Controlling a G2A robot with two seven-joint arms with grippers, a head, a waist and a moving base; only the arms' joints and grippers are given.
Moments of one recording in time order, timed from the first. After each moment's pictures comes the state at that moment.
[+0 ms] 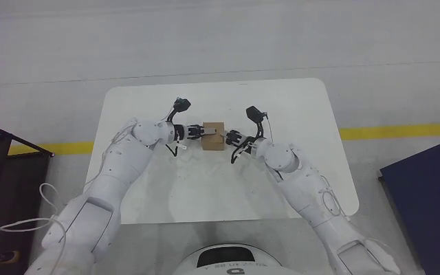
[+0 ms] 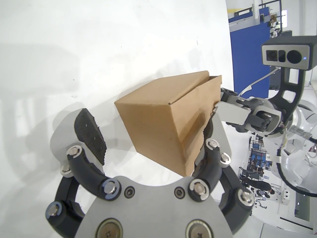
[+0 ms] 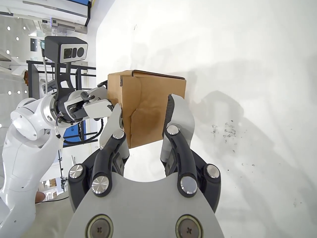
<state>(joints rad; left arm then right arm) 0.72 -1.36 -0.90 -0.64 0.19 -0.49 -0.87 -1.23 -1.33 1.11 -1.37 -0.28 0.10 0.53</state>
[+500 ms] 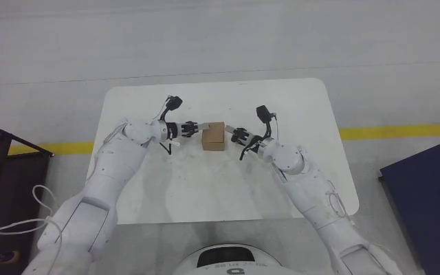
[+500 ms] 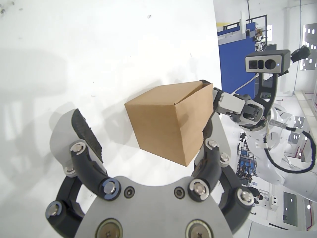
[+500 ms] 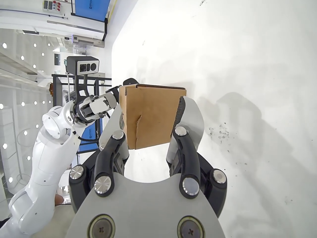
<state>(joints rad) 0.73 -1.34 -0.94 -0.62 0.16 -0.50 -0.88 -1.25 -1.33 1.16 -1.35 -0.20 0.05 0.51</state>
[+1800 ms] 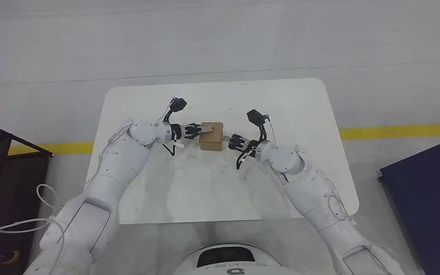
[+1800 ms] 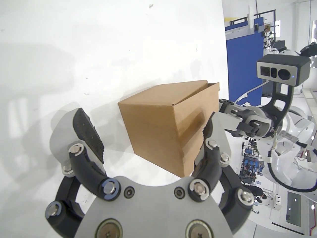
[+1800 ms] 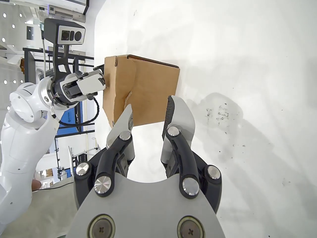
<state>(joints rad) 0.73 -1.35 -0.91 -0.63 0.19 -0.47 -0.86 -1.26 -1.31 1.13 -1.42 -0.34 0.10 0.61</state>
